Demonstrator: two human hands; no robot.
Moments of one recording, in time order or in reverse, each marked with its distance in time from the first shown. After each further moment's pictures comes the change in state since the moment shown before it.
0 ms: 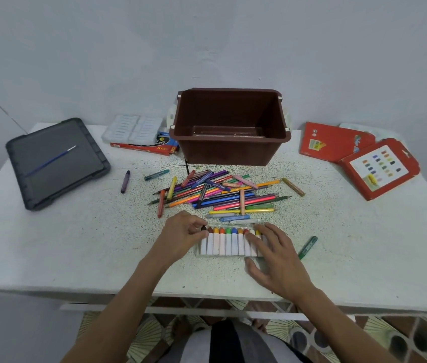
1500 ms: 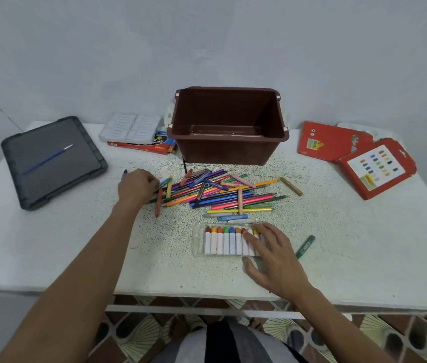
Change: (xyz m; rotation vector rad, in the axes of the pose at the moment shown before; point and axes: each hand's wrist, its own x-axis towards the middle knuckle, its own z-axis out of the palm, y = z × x) left_hand 0.095 -0.048 -0.080 0.319 0.255 -0.355; right_hand 0.000 0.002 0.005 0.001 0.021 -0.011
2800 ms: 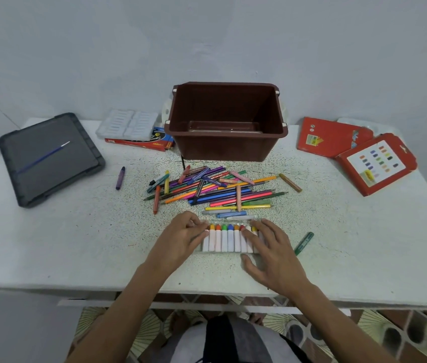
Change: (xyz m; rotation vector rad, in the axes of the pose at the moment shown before) left_hand -0.136 0.011 0.068 -0.228 -0.058 0.668; right_hand 0.000 0.000 -0.001 -0.005 -0.035 0.017
